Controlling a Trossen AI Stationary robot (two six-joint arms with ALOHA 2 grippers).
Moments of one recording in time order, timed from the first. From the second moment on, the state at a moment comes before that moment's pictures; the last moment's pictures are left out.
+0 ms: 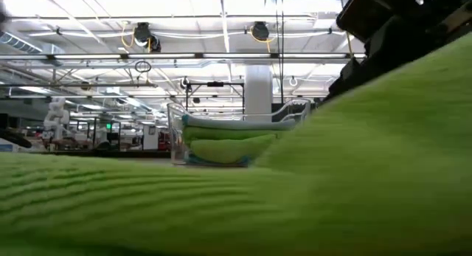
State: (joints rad) left arm -0.93 1.92 1.06 -0.68 -0.45 -1.35; right arm 0.51 1.68 0.55 0.64 0.24 0.42
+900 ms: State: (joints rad) left arm -0.64 1.55 1.05 -0.49 -0.68 -0.68; right arm 0.49 1.68 0.56 0.54 0.31 0.45
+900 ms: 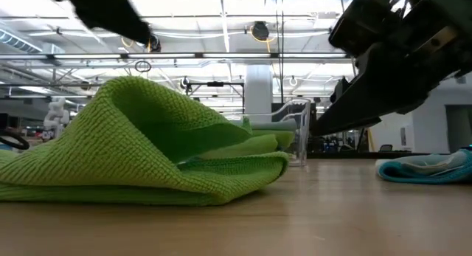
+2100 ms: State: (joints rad) left arm -0.44 1.89 1.05 0.03 0.06 -0.16; right arm 0.59 1.75 0.57 0.64 0.37 0.43
